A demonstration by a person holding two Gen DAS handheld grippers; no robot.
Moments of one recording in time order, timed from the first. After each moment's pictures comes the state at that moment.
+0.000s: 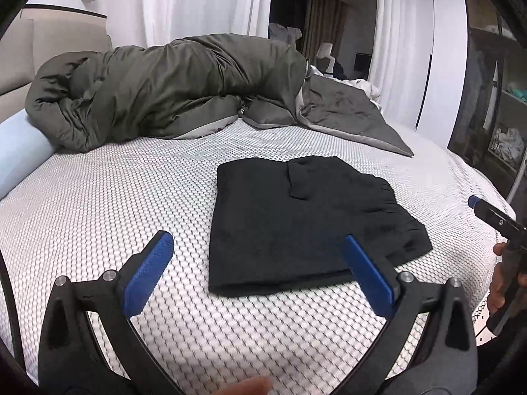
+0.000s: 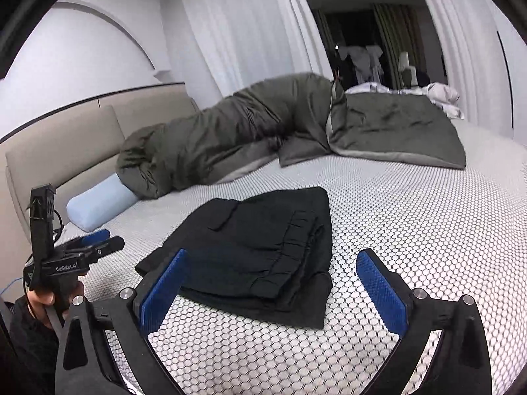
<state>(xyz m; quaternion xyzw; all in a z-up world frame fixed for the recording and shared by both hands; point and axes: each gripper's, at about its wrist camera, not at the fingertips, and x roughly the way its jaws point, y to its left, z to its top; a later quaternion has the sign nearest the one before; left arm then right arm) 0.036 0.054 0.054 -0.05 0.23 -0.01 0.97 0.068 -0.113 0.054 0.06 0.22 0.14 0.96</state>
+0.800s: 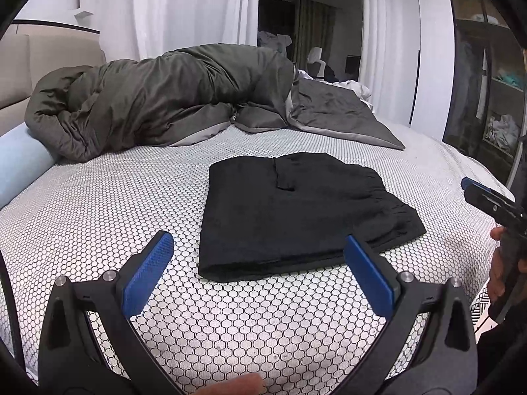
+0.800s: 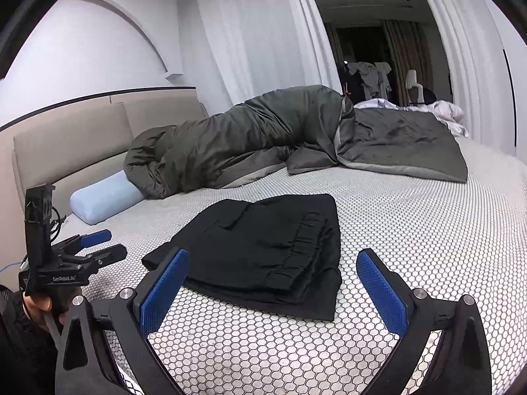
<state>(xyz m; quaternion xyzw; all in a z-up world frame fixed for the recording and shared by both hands) 0.008 0.036 0.041 -0.02 0.21 -0.02 0.98 0.043 -0.093 0.049 0.02 0.19 0.14 0.97</state>
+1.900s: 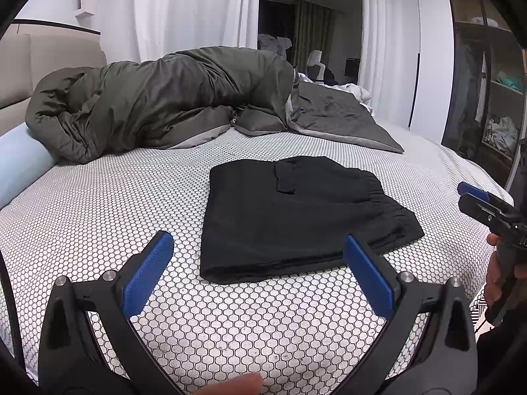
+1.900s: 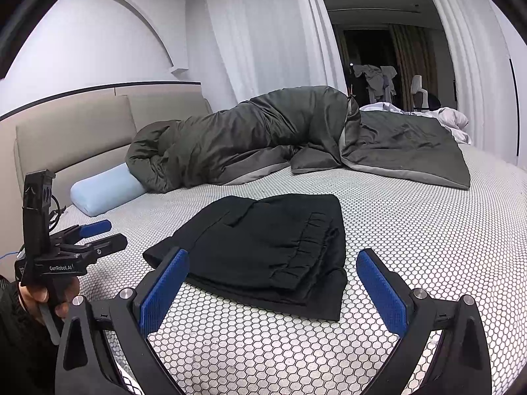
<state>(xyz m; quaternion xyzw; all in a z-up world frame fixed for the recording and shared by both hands) 0.006 0.040 0.043 -0.02 0.20 -0.02 0.98 0.040 -0.083 0.048 0.01 0.19 0.15 0.97</state>
